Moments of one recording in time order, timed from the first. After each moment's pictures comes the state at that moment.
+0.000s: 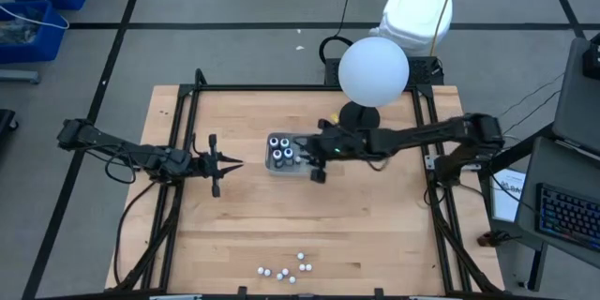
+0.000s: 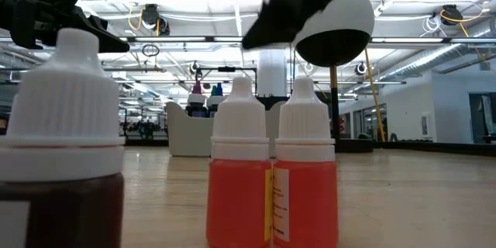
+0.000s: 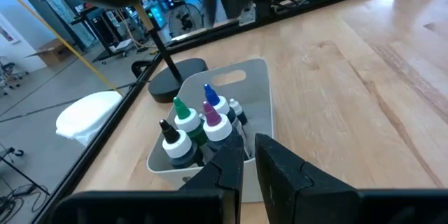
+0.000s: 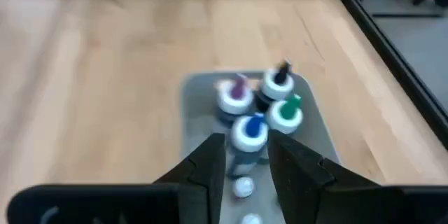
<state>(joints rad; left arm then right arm) -0.28 0.49 0.18 0.07 -0.42 0.23 0.01 1.60 1.12 -0.09 0.15 0.00</state>
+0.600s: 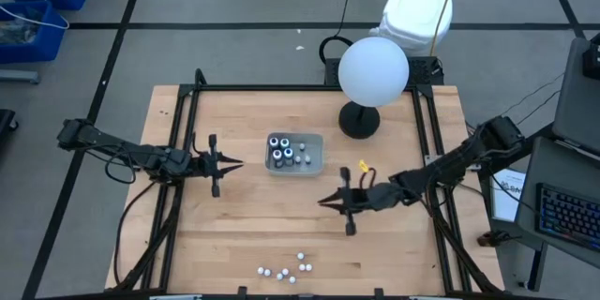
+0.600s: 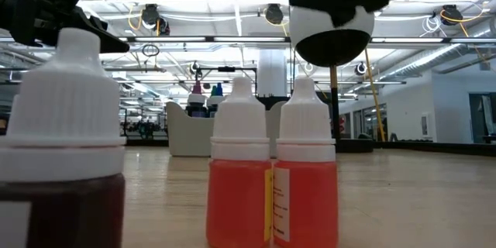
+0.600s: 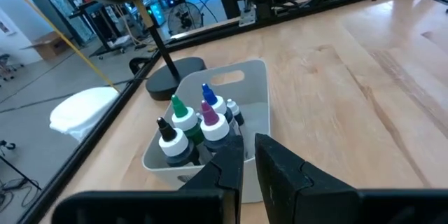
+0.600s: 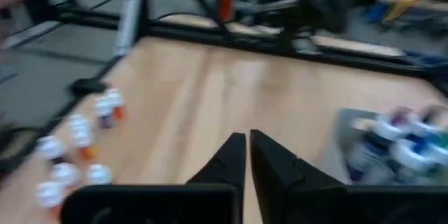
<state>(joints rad) -0.28 0.49 0.18 0.07 -0.42 0.19 0.43 1.46 0.67 0.52 0.38 0.01</state>
